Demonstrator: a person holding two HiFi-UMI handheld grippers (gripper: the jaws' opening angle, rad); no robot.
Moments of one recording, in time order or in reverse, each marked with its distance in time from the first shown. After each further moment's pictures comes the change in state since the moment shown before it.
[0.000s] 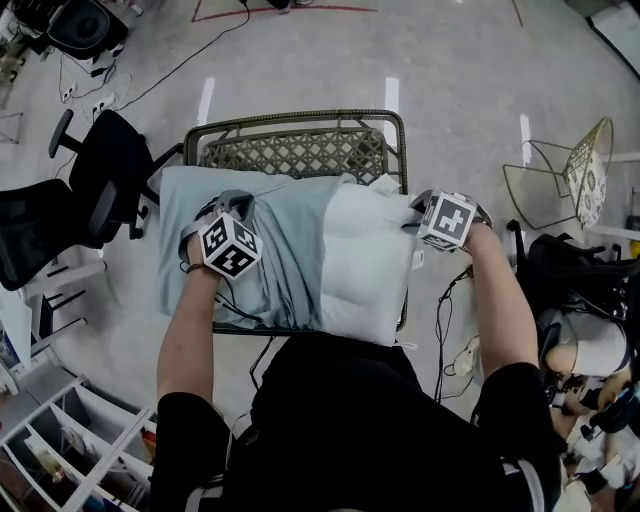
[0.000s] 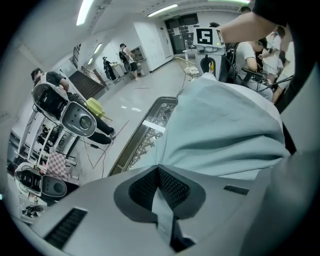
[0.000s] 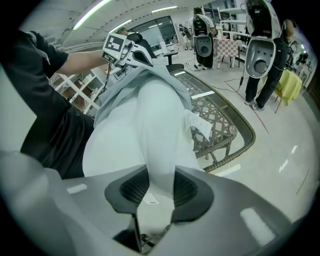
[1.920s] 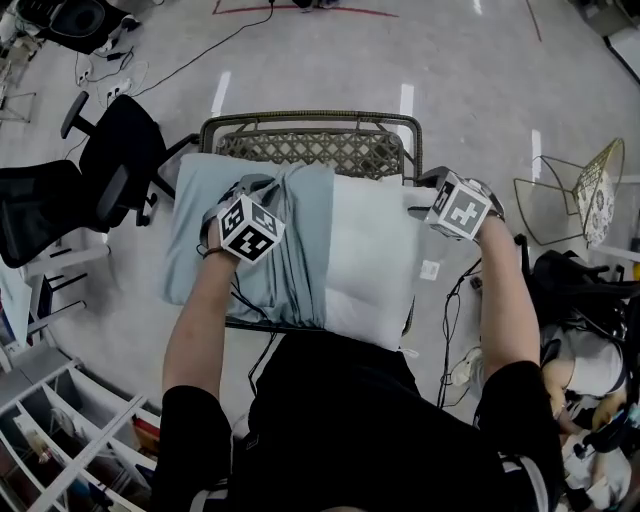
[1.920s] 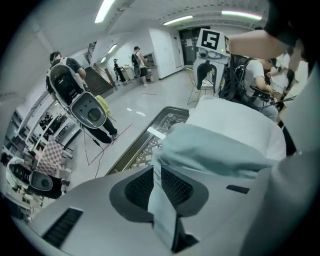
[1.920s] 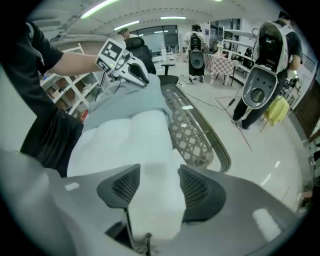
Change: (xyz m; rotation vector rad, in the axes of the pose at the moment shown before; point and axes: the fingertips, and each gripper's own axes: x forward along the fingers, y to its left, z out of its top) left arm 0.005 0.006 0.032 -0.138 -0.082 -0.014; right arm -0.038 -0.038 0.052 -0.056 -0.068 -0.166
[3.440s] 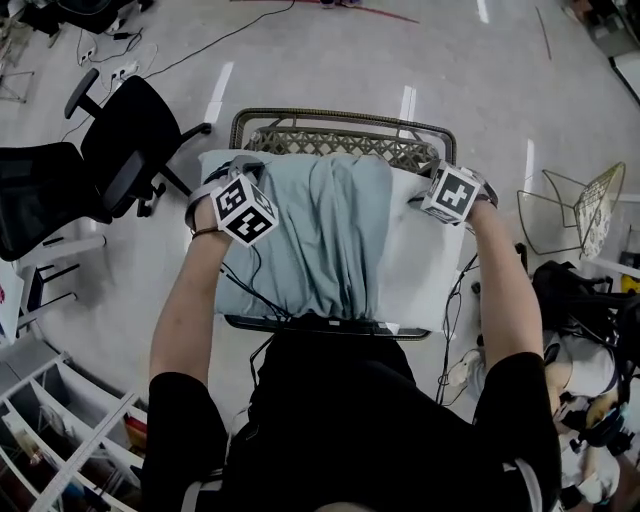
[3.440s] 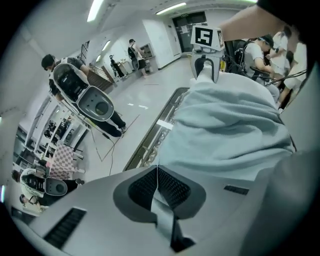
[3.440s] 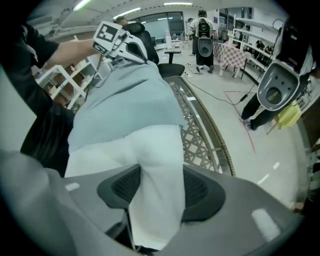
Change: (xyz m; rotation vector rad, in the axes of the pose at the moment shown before) left arm -0.020 0.103 -0.089 0.091 0.092 0.072; right arm 0.061 -0.011 0.081 -0.052 0.136 0.014
